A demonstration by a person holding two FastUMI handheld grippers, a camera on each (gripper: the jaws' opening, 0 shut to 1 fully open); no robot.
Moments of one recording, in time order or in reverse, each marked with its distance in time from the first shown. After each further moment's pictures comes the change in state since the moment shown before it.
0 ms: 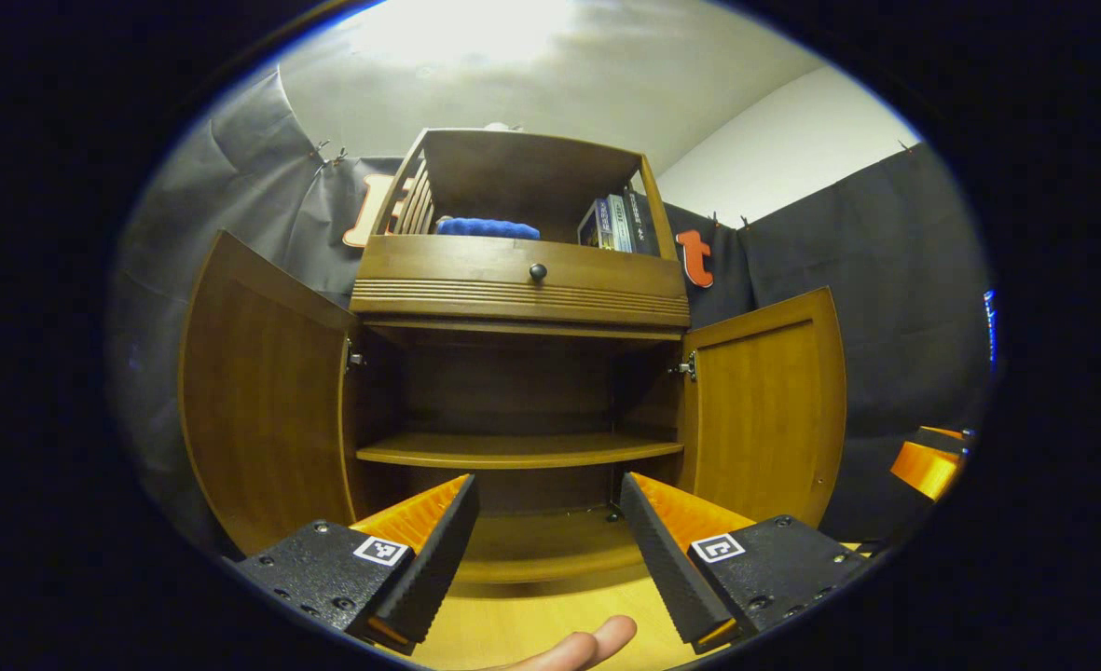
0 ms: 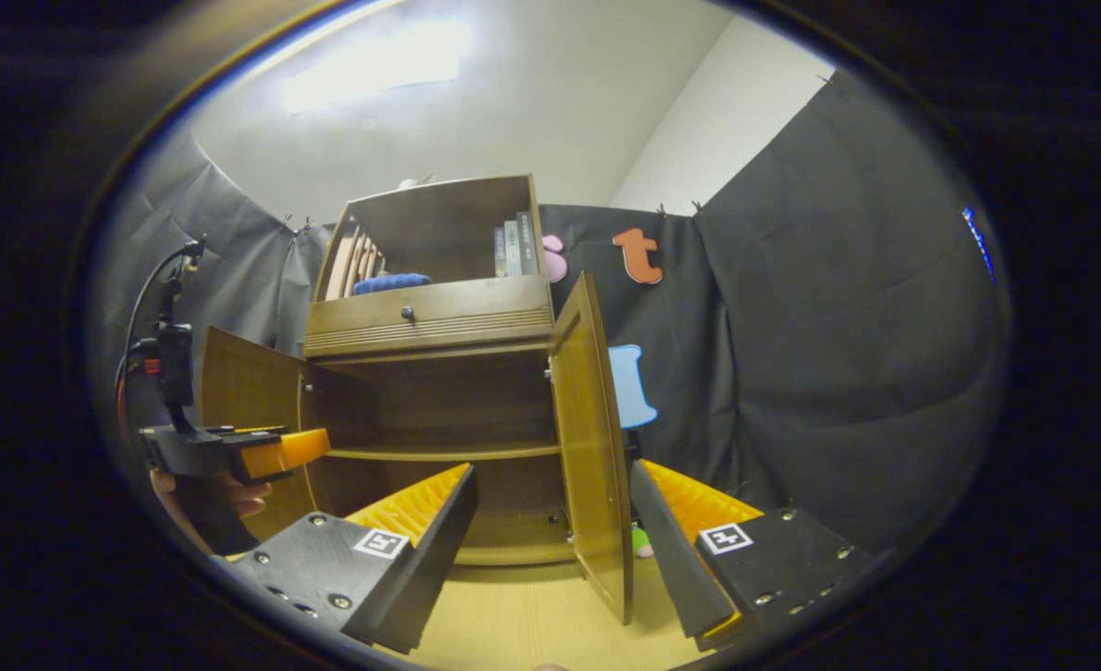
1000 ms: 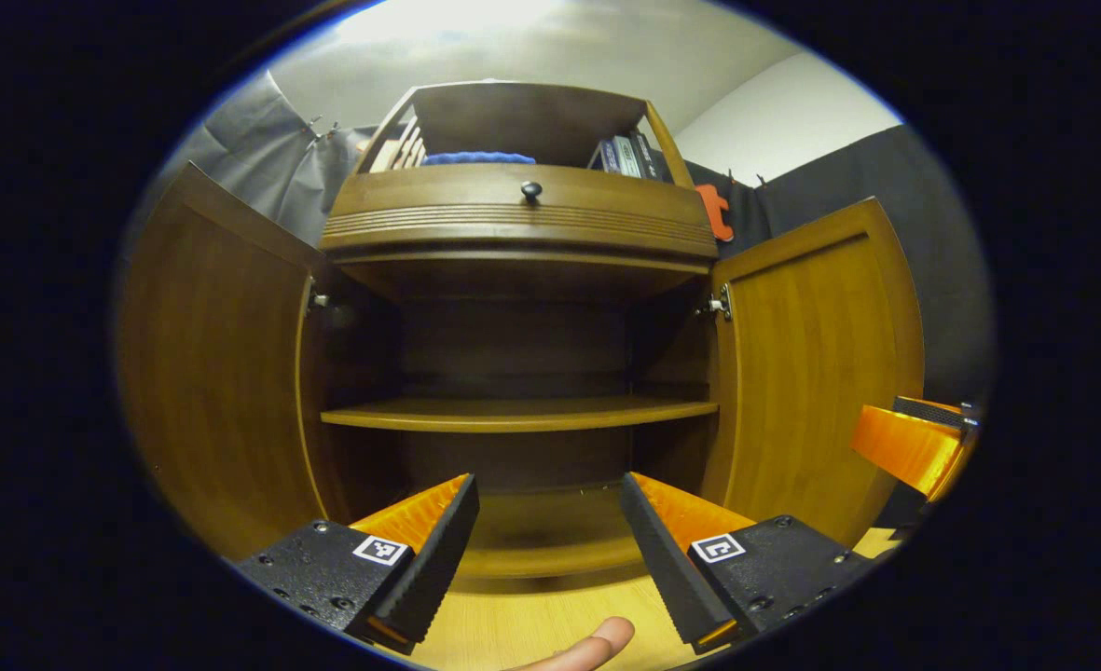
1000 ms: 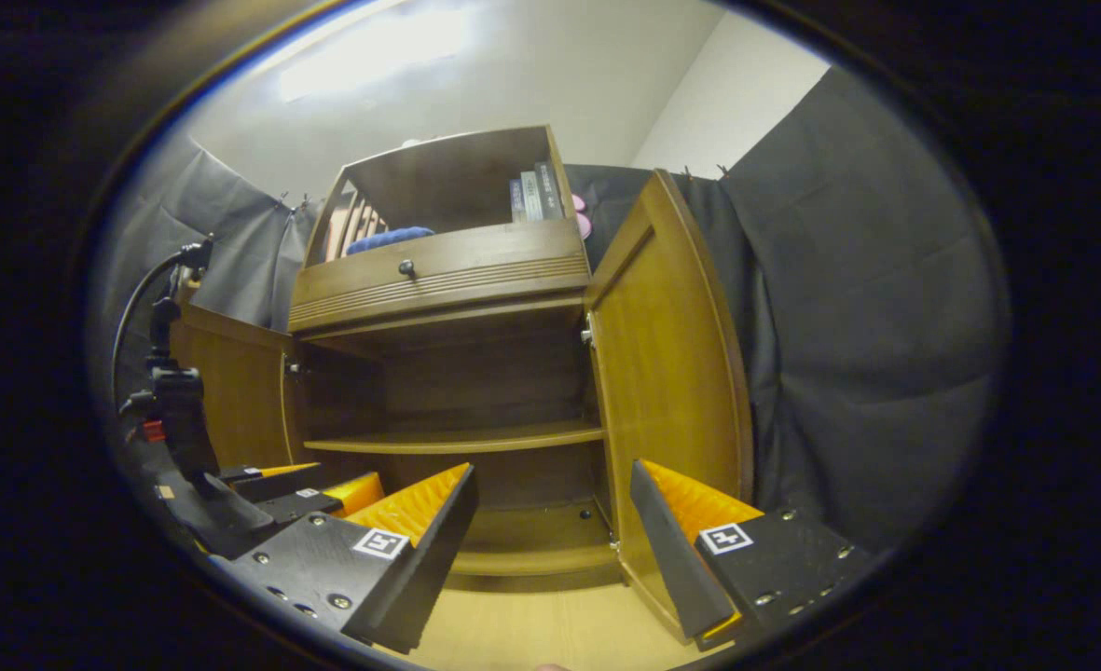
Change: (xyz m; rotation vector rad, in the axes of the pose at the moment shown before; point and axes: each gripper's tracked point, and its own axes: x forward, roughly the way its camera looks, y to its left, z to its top) left arm 0.069 -0.003 -0.079 0.030 0.115 0.036; right arm 0.104 0.057 -0.059 0.012 0.086 0.045
